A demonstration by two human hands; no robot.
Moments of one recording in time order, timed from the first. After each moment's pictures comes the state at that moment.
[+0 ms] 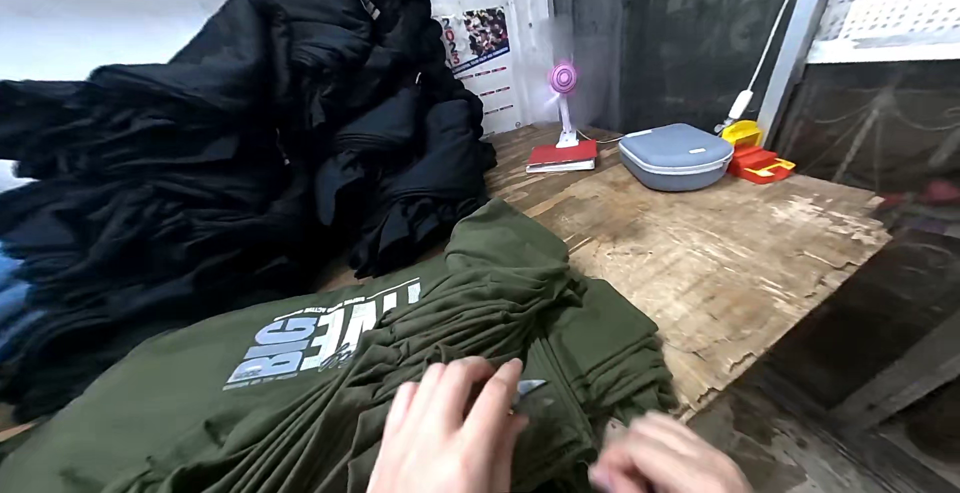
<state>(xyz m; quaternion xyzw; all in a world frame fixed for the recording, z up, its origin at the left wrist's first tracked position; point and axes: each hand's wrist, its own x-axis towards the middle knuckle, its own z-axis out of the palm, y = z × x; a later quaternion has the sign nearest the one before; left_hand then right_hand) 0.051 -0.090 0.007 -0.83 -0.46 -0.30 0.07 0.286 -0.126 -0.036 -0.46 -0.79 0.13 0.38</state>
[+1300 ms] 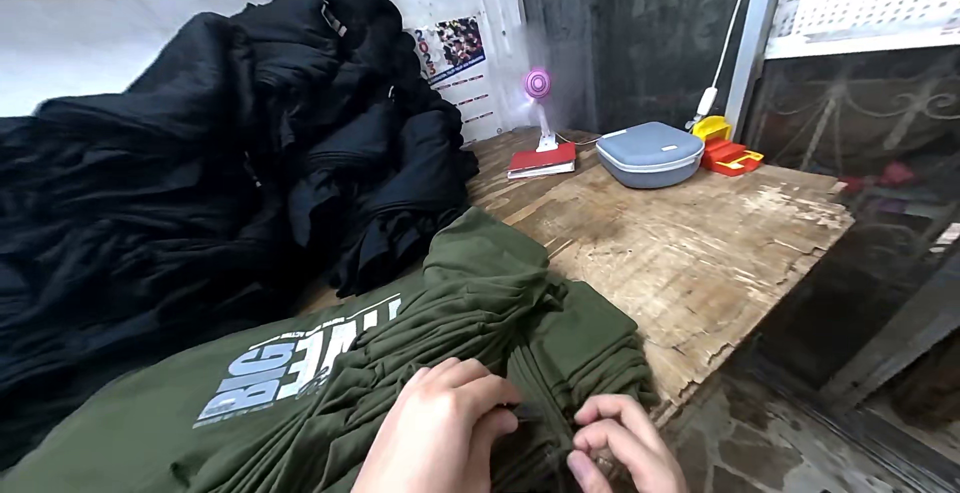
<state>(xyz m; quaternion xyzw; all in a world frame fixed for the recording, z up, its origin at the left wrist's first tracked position) 0.049 -0.055 0.010 -0.88 -0.41 -0.24 -0.02 0.261 -0.110 -0.086 -0.49 -0.64 0.18 0.56</state>
